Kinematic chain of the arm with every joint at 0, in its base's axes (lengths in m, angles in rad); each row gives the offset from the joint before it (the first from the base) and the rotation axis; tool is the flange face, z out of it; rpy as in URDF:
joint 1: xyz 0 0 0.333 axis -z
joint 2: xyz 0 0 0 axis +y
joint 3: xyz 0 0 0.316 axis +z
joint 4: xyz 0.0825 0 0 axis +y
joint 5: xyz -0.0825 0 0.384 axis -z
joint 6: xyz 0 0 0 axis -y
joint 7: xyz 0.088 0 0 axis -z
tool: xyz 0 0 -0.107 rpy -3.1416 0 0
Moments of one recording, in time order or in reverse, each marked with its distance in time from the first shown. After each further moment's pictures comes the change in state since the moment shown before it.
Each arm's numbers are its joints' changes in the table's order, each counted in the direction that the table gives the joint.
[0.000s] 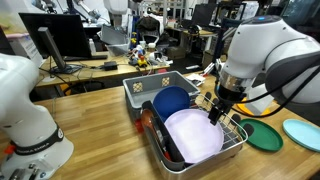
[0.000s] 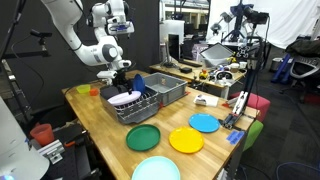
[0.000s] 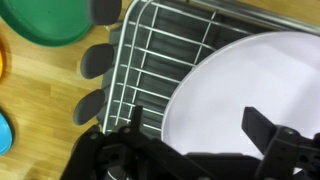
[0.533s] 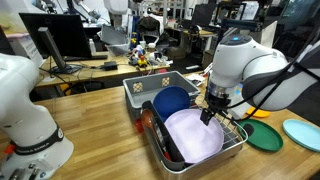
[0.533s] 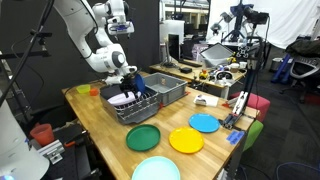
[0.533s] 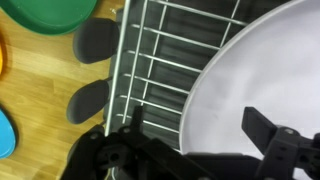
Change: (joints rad) arm -0.113 0.167 -0.138 -0.139 0.075 0.000 0.081
